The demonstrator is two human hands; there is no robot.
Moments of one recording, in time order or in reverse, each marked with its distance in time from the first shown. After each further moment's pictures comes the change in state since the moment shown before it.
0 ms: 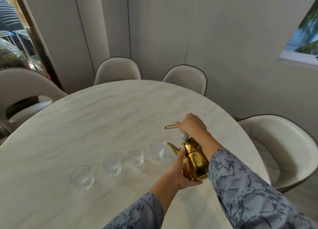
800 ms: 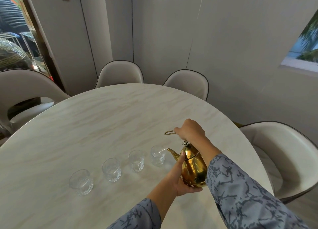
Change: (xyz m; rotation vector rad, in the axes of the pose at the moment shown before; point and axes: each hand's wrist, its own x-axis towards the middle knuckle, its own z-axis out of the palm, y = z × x) left_hand 0.013 0.005 -0.011 0.017 -0.029 -0.004; right_hand 0.006 -0.007 0.007 -0.034 0.001 0.000
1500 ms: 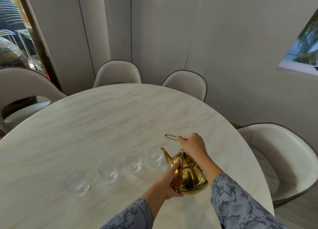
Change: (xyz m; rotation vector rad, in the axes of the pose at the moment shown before) left_hand 0.016 0.005 -0.024 0.251 0.124 0.101; right_hand -0.014 0.038 0.028 0.263 0.077 -0.013
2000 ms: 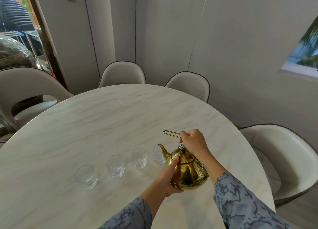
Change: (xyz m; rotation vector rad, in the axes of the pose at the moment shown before) left_hand -0.023 -0.003 -0.016 -0.034 0.027 0.090; right_hand -0.027 -0.018 -0.003 0.181 -0.028 -0.117
